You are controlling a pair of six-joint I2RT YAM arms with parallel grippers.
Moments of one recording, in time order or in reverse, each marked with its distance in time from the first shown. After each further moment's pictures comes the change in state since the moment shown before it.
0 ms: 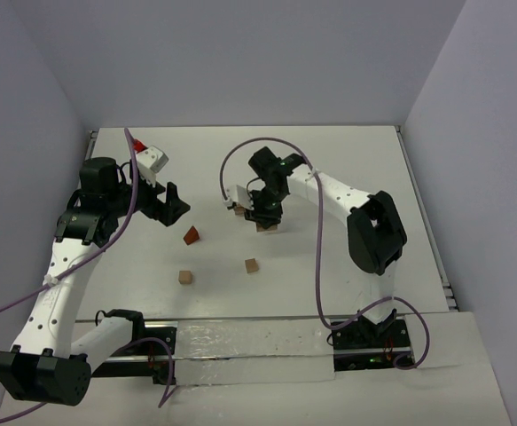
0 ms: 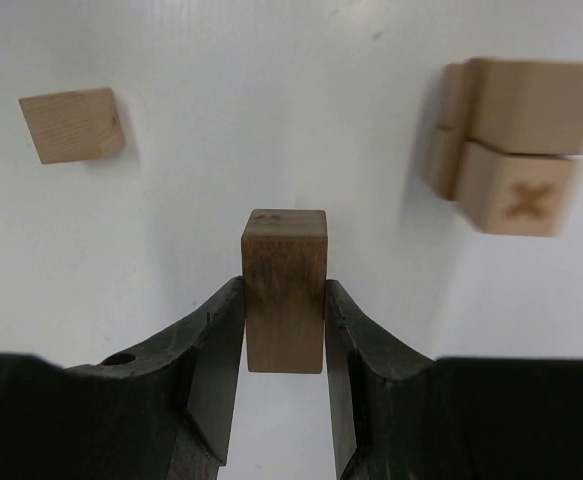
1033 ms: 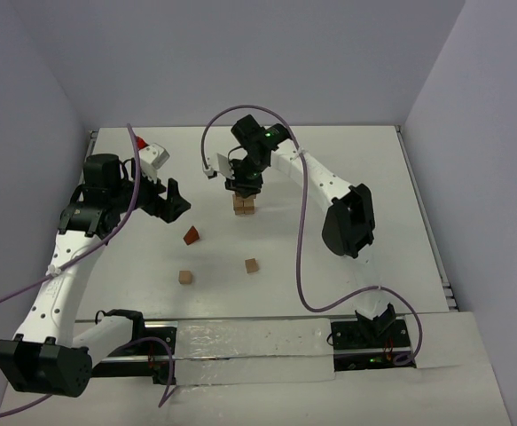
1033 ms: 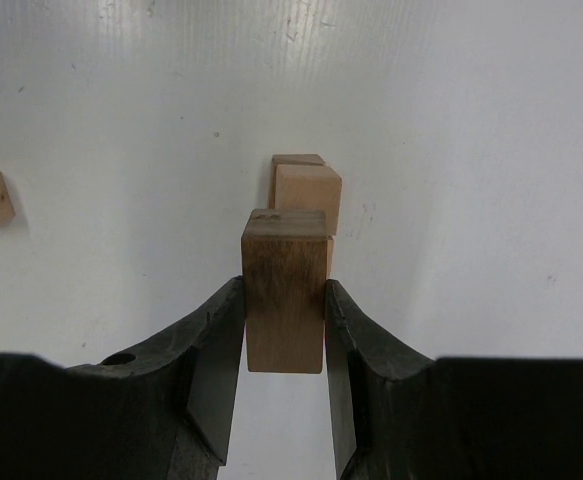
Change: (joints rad) left arm 0.008 0.048 0.012 0.000 0.000 -0.017; right arm -0.004 0.277 0.590 -0.184 -0.012 -0.043
